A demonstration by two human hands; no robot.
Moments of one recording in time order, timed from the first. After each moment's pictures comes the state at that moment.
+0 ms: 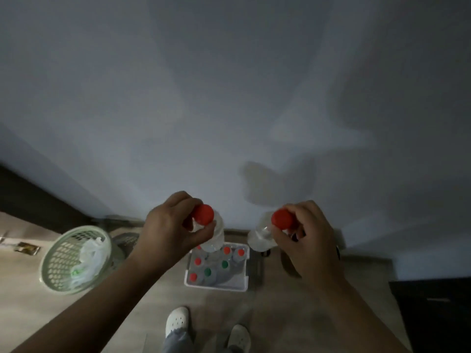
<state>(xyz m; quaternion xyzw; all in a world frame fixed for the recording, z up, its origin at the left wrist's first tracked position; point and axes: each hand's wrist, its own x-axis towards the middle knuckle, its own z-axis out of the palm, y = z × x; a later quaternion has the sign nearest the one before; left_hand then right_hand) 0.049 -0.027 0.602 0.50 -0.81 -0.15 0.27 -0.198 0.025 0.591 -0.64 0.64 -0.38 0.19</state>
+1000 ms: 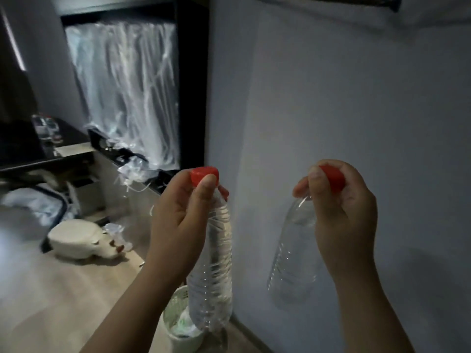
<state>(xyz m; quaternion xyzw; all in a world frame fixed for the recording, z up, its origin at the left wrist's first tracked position) 0.287 0.179 0.899 0.52 -0.47 -0.06 0.71 0.124 0.092 0.920 -0.68 0.23 -0.63 0.28</state>
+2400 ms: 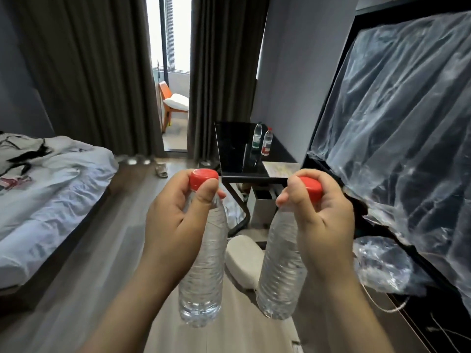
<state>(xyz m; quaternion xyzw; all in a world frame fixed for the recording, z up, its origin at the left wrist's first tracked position) 1.017 0.281 0.865 0.70 -0.22 0.18 0.65 0.969 0.113 0.873 -0.75 0.00 -0.39 0.54</state>
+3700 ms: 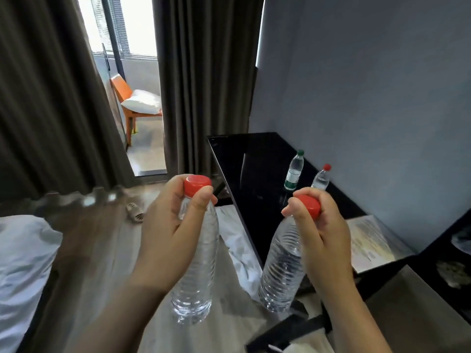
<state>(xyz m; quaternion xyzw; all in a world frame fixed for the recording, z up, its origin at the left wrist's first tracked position) 1.846 0.250 0.842 0.73 -0.27 0.11 0.61 1.755 0.074 0.830 -0.78 0.12 -0.38 0.49</state>
